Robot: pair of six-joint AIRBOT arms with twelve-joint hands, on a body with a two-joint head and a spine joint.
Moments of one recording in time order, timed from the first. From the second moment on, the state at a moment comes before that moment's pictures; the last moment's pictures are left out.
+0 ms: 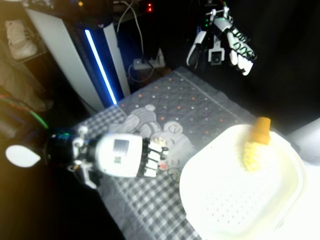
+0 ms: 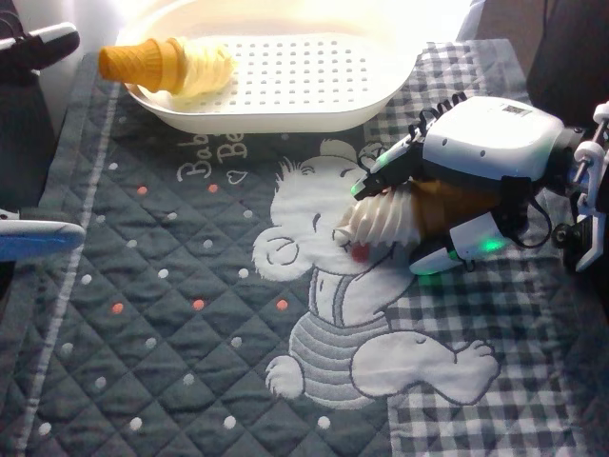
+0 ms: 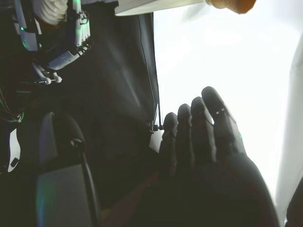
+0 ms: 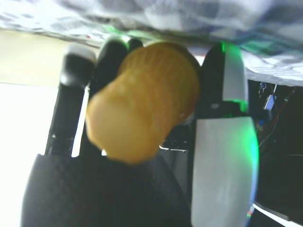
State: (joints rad) left arm 1.10 -0.83 0.93 -0.22 -1.31 0.76; right arm -0.83 -1.13 1.40 -0.42 0.72 -0.38
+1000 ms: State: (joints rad) left arm 1.11 -0.87 0.96 -0.23 -1.32 0.73; right arm -0.44 -1.35 1.73 -0.36 0.76 -0.34
